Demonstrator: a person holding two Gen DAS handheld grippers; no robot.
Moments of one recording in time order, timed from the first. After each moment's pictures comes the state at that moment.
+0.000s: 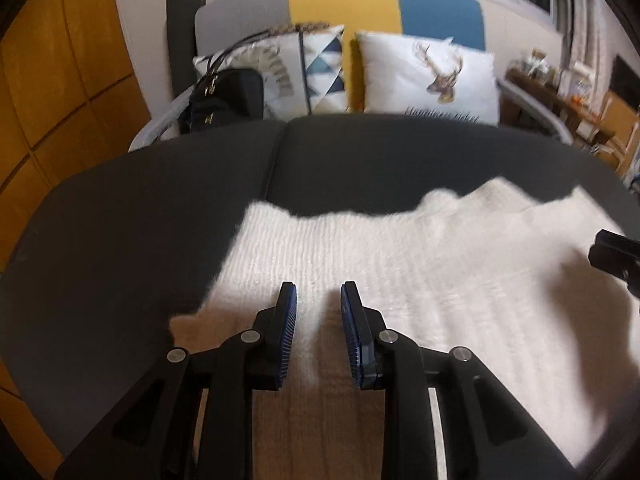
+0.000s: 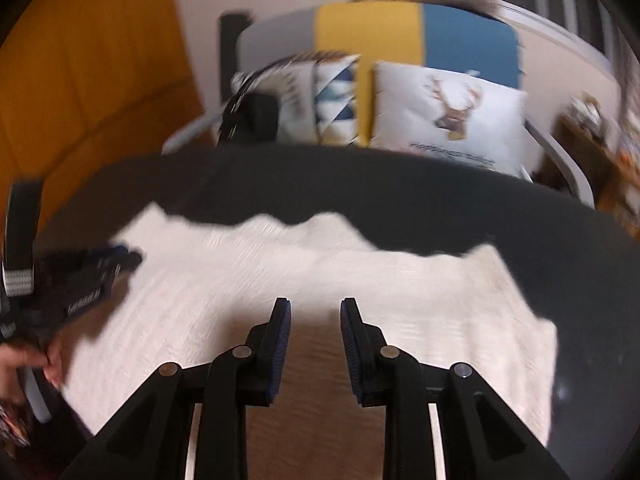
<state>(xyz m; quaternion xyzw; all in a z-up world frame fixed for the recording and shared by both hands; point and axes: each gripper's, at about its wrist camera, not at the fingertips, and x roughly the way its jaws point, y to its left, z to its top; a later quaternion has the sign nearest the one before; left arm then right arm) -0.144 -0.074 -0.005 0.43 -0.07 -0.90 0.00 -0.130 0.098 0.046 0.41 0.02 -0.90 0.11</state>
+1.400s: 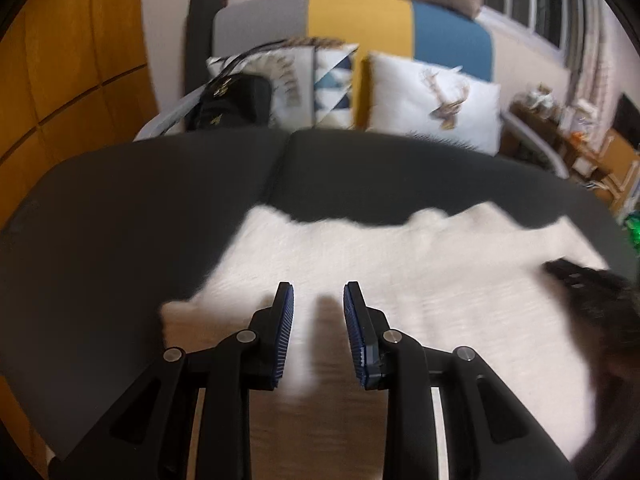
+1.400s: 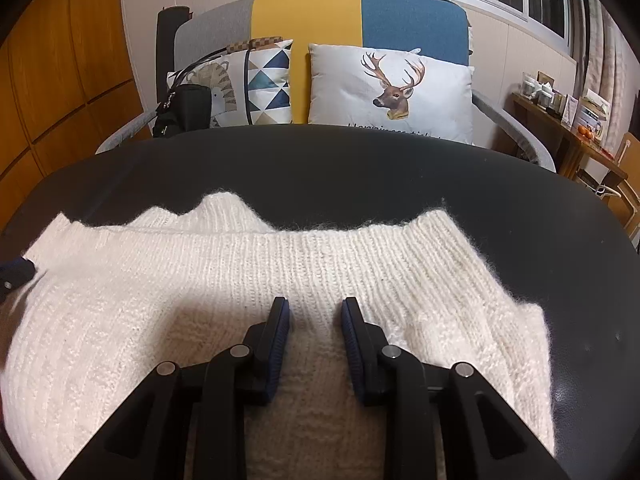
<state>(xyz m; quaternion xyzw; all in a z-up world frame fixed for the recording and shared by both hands) -0.115 -0.064 0.016 0.38 -0.01 -0.92 -0.04 -0.140 0.155 0.004 0.41 -0.02 -0.91 0.01</state>
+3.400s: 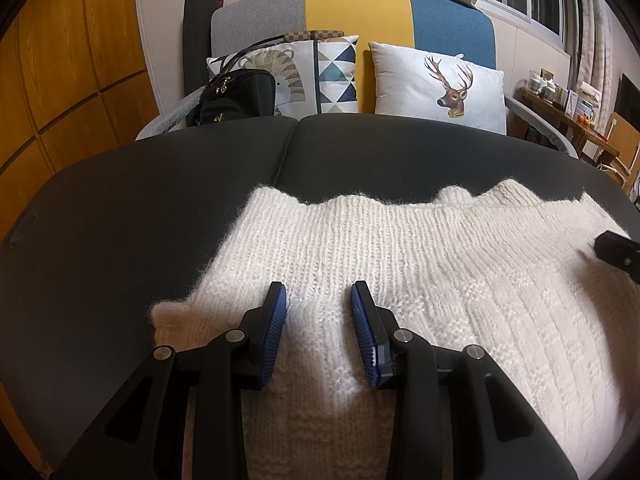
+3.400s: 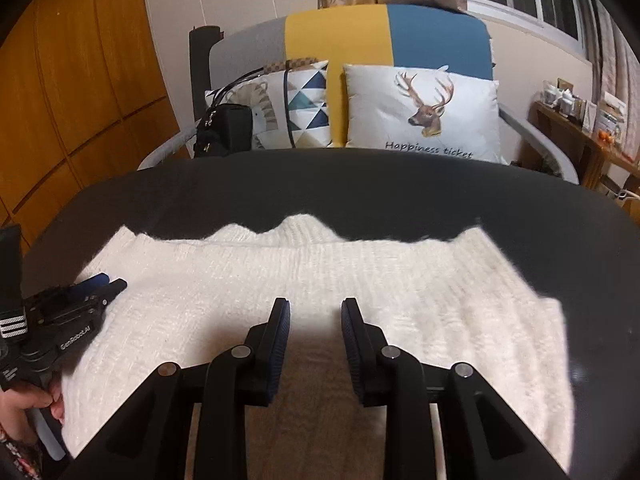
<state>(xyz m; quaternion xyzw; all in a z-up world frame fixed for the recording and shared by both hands) -0.128 -0.077 -0.017 0.38 -0.03 -0.92 0.00 -0.115 0.121 0.036 0.38 -0.03 -0.92 0.06</state>
